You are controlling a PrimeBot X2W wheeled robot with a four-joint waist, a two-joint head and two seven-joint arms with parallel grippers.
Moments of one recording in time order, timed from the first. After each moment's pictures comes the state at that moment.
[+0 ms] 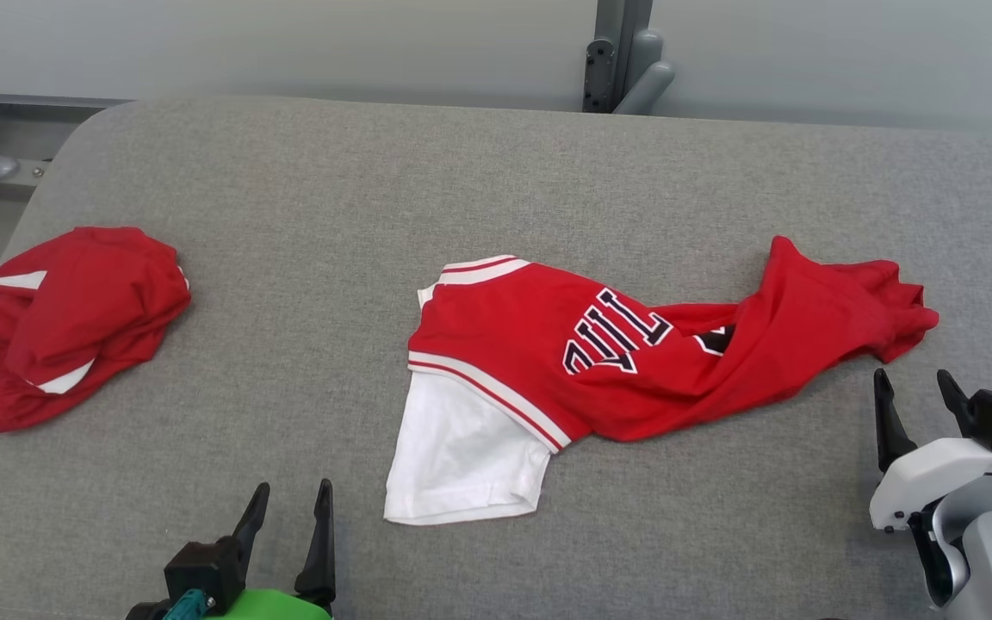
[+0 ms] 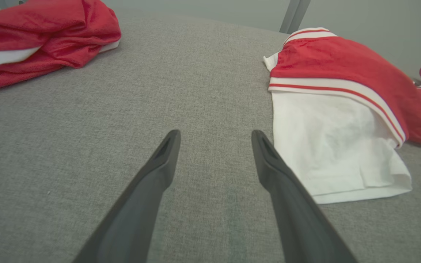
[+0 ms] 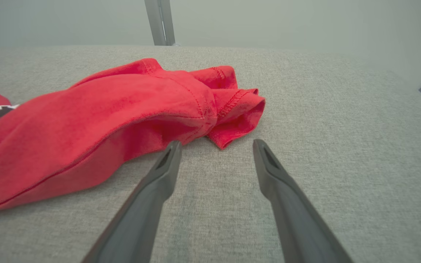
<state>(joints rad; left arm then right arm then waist) 0.00 0.05 -0.13 0.39 -0.25 -0.09 -0.26 -0.29 -0.21 -0.12 0.69 0.15 0.13 -0.26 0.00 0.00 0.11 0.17</state>
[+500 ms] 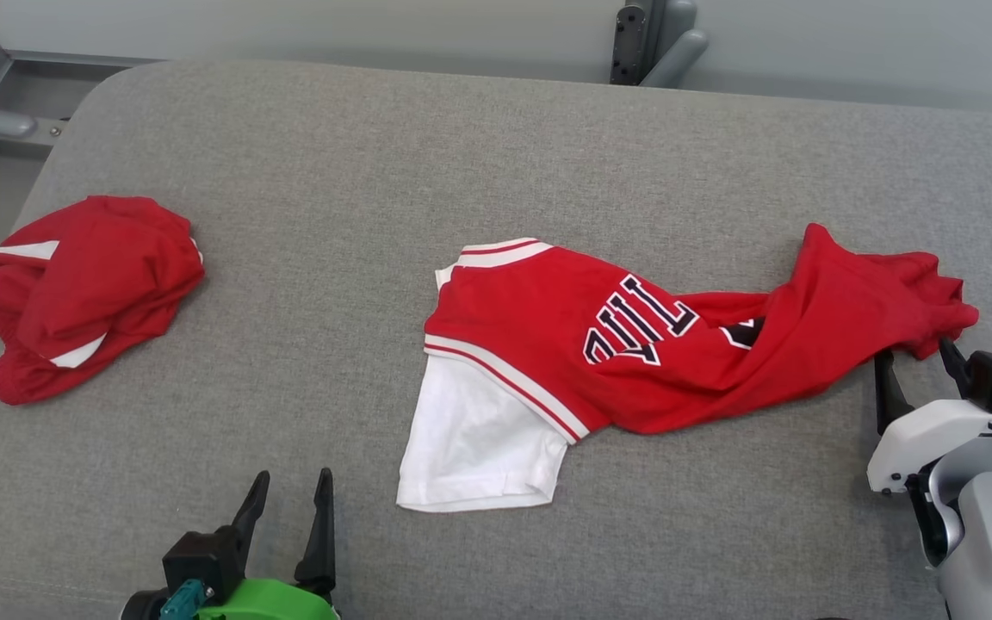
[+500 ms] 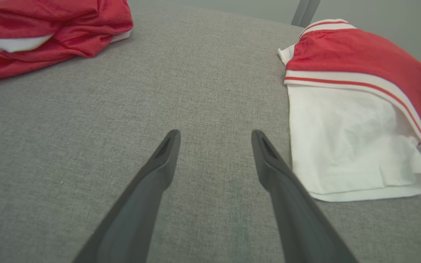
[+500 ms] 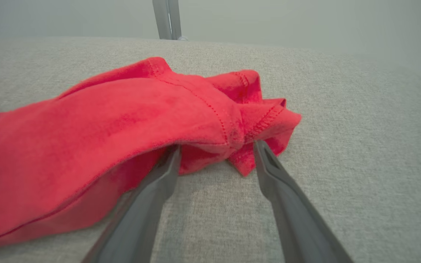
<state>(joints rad) -0.02 0.05 -0.13 0.39 -0.26 -0.09 -0.26 -0.40 -0.20 -0.15 0.78 0.09 0.13 -0.26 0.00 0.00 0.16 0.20</state>
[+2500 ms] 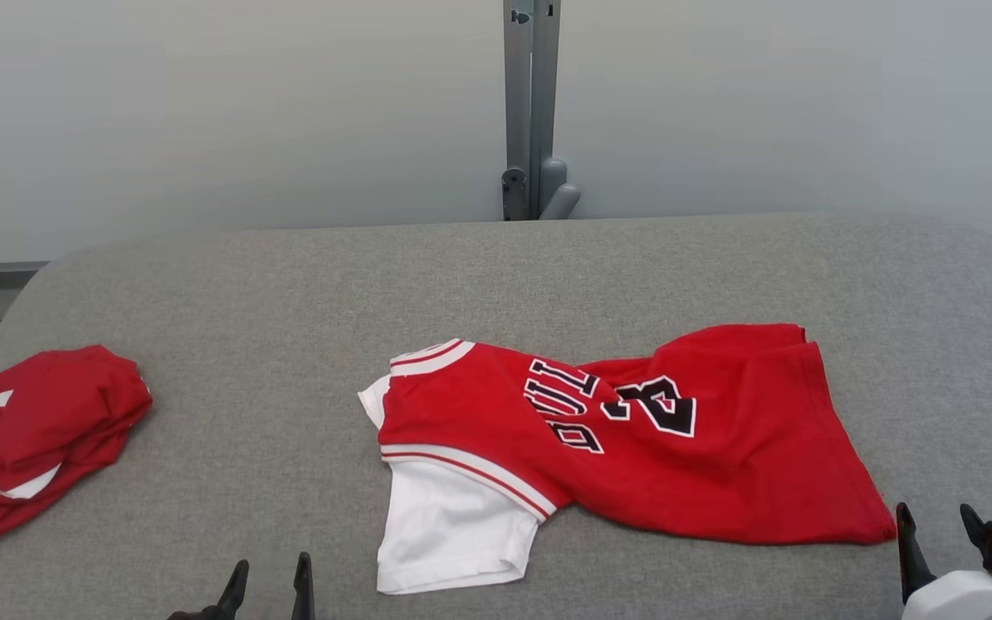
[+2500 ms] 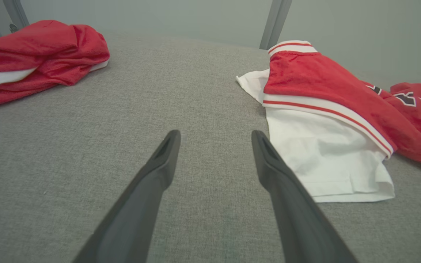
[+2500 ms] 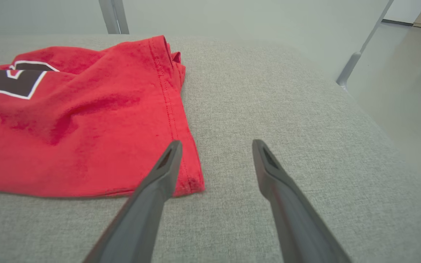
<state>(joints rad) 0.10 0.05 -0.10 0.41 -0.26 -0.06 -0.26 -0.06 -0.18 -0.18 0.63 0.05 0.13 -0.26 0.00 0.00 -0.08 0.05</state>
